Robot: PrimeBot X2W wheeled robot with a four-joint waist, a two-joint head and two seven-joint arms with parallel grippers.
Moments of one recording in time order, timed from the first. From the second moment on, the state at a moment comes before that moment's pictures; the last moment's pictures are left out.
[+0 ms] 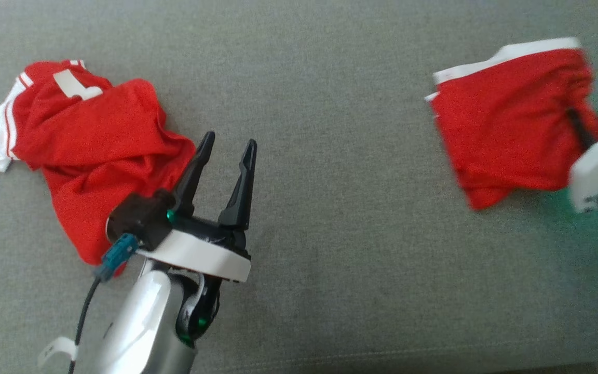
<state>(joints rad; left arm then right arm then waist) -0.24 0.04 -0.35 0.14 -0.31 -0.07 -0.26 -0.59 -0.47 0.30 0.69 0.22 0.13 0.07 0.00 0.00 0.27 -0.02</state>
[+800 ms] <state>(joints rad) -0.32 0.04 -0.37 0.13 -0.30 -0.08 -0.26 -0.75 -0.71 0.18 0.89 0.17 0.13 0.01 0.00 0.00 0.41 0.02</state>
